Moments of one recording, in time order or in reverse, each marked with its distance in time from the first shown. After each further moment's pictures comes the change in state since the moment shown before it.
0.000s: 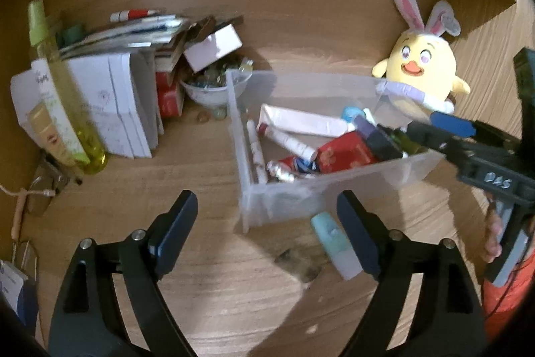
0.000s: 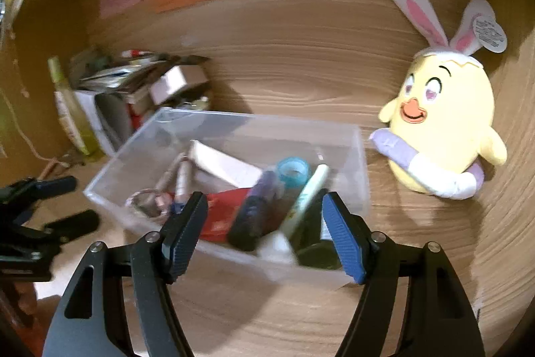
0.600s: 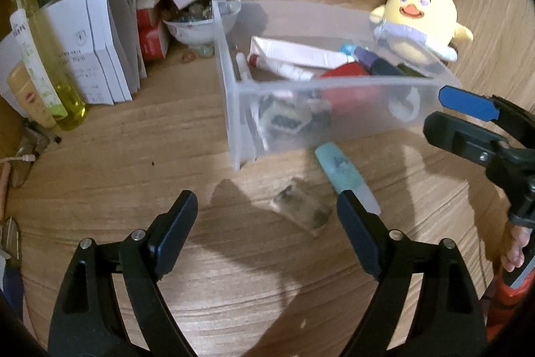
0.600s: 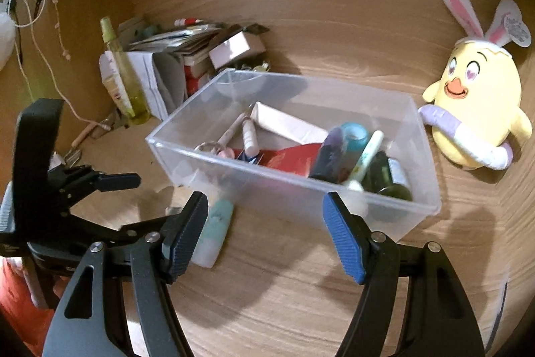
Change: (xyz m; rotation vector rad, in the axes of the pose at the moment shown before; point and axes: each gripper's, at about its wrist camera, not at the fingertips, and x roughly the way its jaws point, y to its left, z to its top) left arm 0.027 -0.003 -0.039 0.044 0.165 -0.023; right arm -0.014 0.045 -0.038 -0.064 0.064 0.124
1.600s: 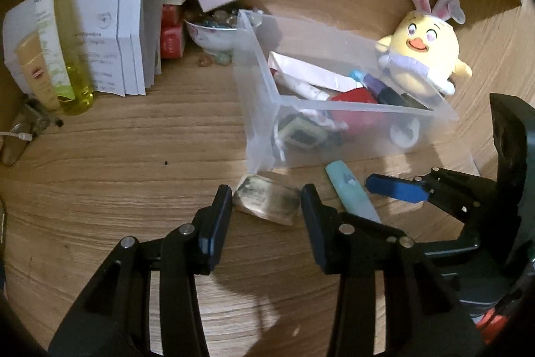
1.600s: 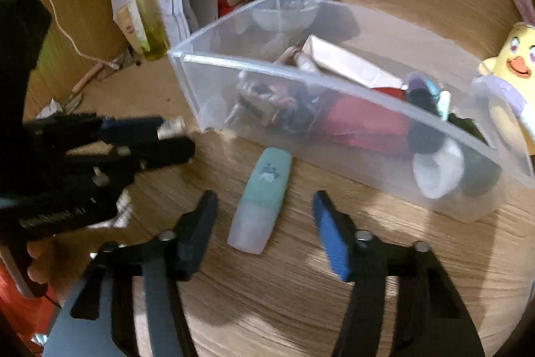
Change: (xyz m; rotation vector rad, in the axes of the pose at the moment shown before) left arm -0.012 0.025 -0.003 -0.116 -0.083 -0.064; right arm 0.065 0.044 -0.023 -0.084 0.198 0.048
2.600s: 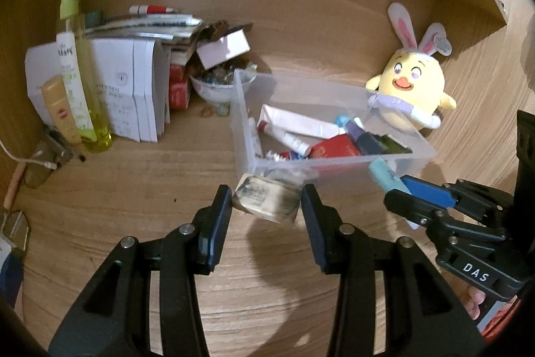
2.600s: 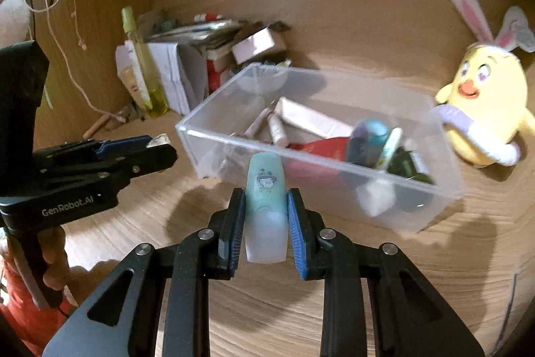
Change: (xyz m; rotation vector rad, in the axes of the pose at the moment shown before) left arm -0.044 -0.023 0.015 0.004 -0.161 0.030; right arm -0.074 -0.016 0.001 0.063 -0.216 -0.048
